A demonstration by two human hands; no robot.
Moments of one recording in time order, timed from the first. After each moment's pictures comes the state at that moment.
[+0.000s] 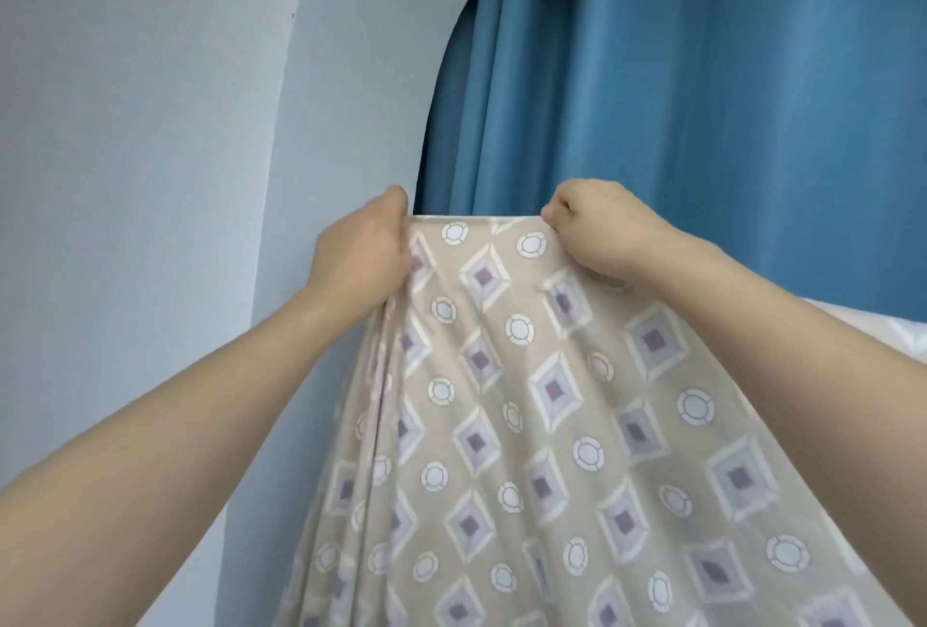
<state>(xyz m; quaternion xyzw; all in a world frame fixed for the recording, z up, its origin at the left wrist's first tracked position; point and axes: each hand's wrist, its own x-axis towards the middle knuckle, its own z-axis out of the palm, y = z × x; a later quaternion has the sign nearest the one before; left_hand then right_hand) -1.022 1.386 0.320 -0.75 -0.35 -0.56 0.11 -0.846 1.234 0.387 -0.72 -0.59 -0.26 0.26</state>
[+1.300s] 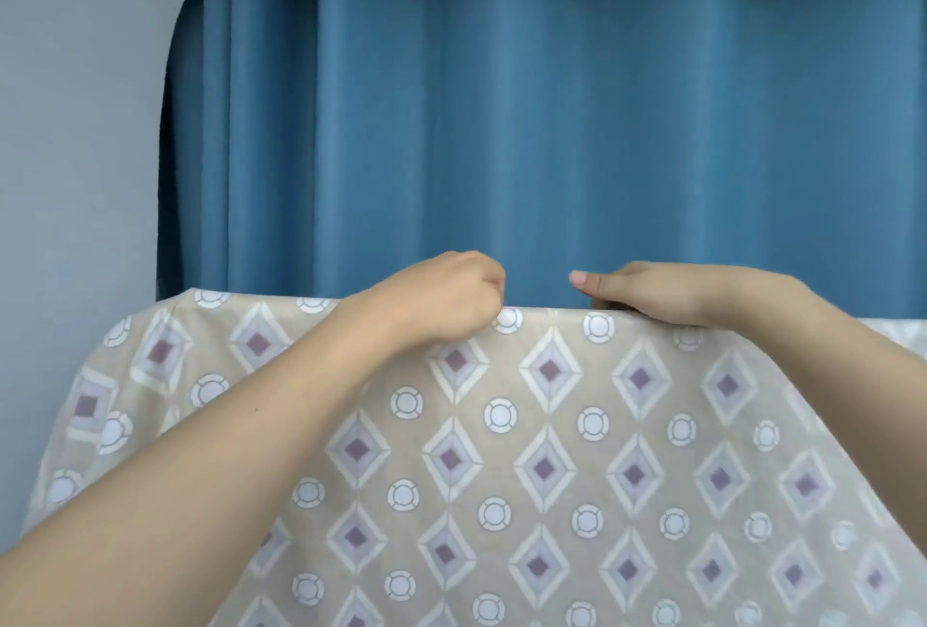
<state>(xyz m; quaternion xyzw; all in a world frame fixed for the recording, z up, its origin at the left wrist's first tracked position) -0.821 1.158 0.355 -0.96 -0.11 -0.26 -0.06 -0.658 0.992 0.366 -0.87 -0.44 0.00 0.20</state>
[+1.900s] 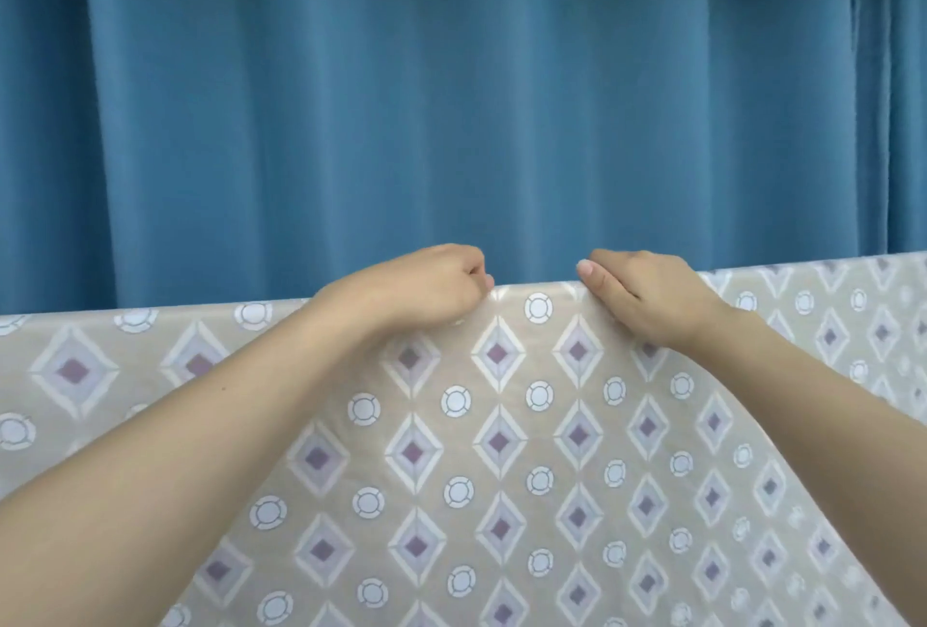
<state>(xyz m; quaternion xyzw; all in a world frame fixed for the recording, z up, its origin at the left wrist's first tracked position) -0.706 1.024 0.350 -0.97 -0.05 -0.22 -0.08 -0.538 0.833 0.305 -0.80 -0.43 -0.37 0.20</state>
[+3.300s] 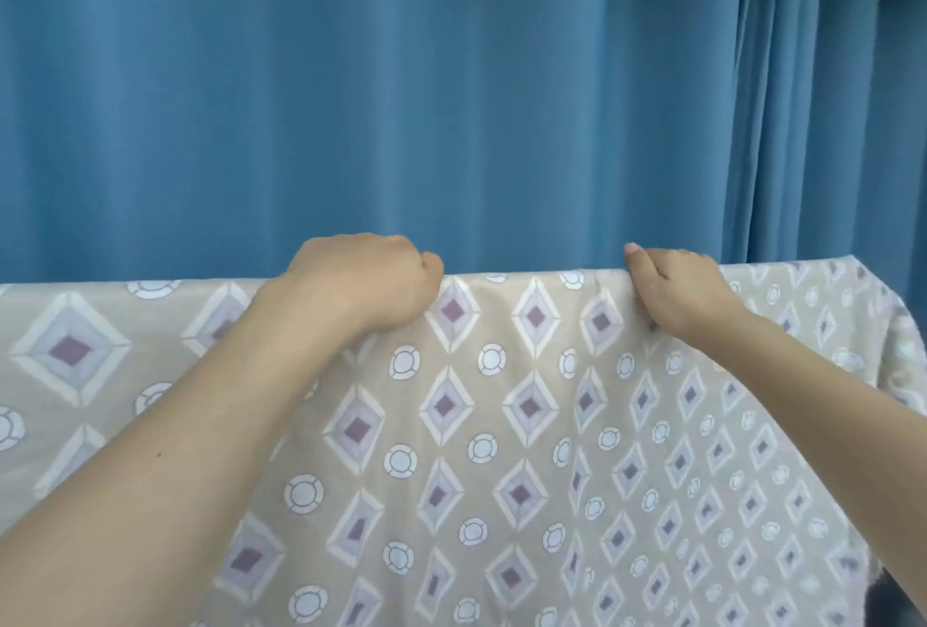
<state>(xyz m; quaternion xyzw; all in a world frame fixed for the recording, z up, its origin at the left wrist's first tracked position) -0.588 0.911 0.342 -0.96 -0.16 -0.24 0.07 -0.398 0.680 0.303 -0.87 -0.23 -0.36 0.24</state>
